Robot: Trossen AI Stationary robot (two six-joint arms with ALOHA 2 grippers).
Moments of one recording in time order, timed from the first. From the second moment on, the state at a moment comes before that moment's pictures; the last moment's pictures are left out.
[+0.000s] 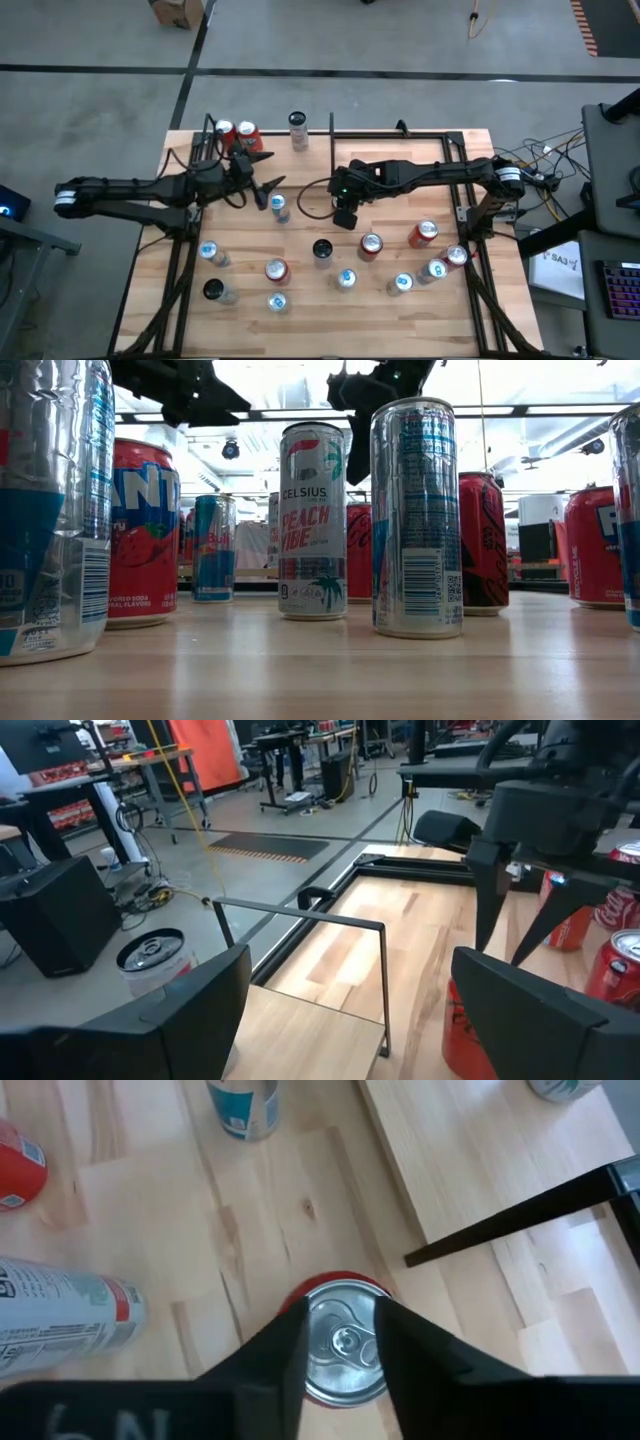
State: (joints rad) left arm 0.11 0.89 0.63 0.09 -0.41 0.07; right arm -0.06 1.72 1.49 -0.79 0.16 0.17
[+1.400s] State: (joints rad) left arm 0.11 0.95 0.64 0.11 -0.41 0.10; right arm -0.09 1.64 1.26 -0.56 0.07 -0.10
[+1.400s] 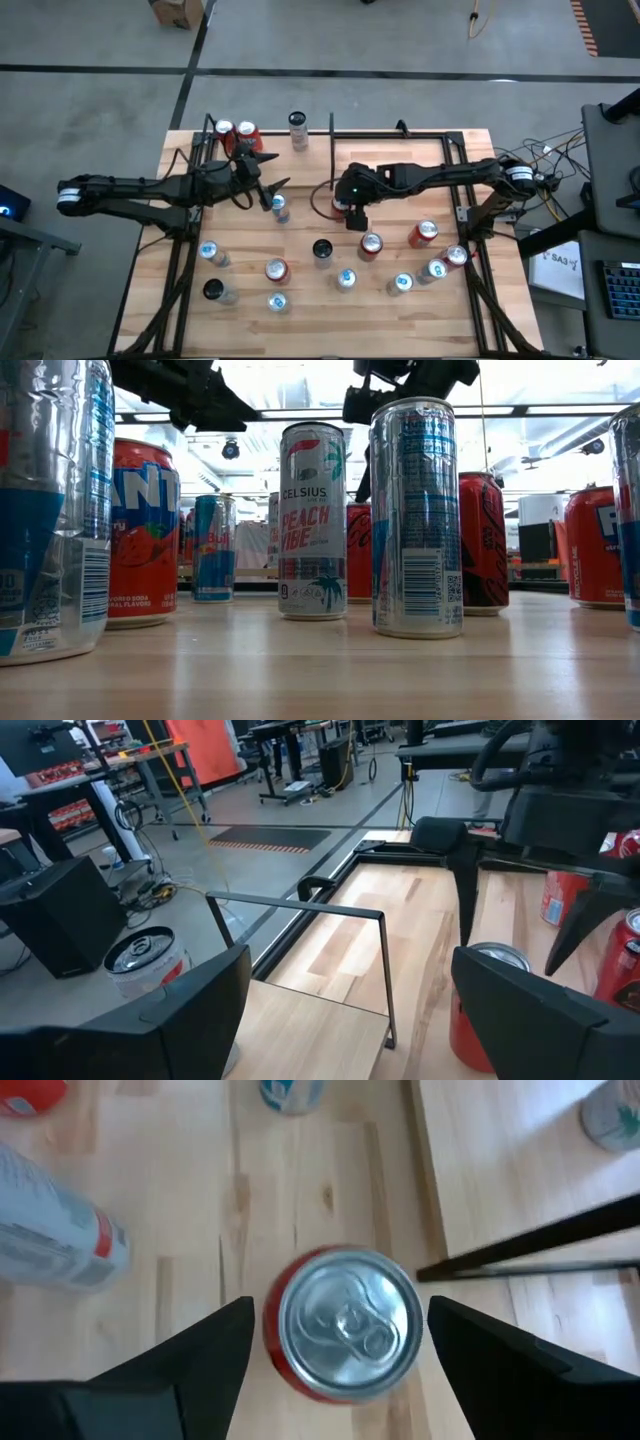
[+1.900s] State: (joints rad) left arm 0.11 0.95 0.64 0.13 -0.41 0.10; right arm -0.10 1.41 1.00 -0.26 0.05 -0.10
